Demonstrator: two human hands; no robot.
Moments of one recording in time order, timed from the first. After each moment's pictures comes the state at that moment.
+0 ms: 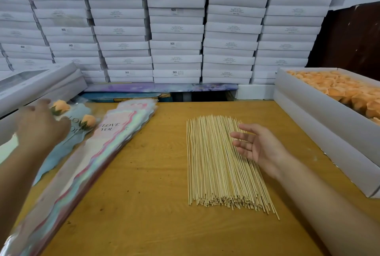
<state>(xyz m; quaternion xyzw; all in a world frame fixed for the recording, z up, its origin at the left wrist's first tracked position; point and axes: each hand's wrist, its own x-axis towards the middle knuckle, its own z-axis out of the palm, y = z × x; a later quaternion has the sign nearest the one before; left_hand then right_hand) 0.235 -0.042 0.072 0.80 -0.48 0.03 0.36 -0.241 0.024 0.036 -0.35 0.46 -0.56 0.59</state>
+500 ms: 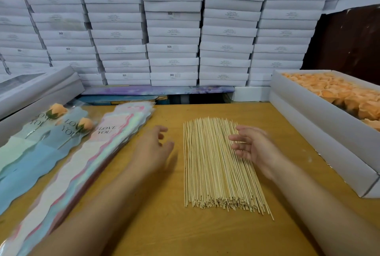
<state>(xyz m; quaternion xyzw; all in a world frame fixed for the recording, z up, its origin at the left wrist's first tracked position) 0.025 -0.009 0.024 0.63 -0.67 -0.19 0.35 -0.246 0.024 0.031 -0.39 0.50 -0.56 0.53</state>
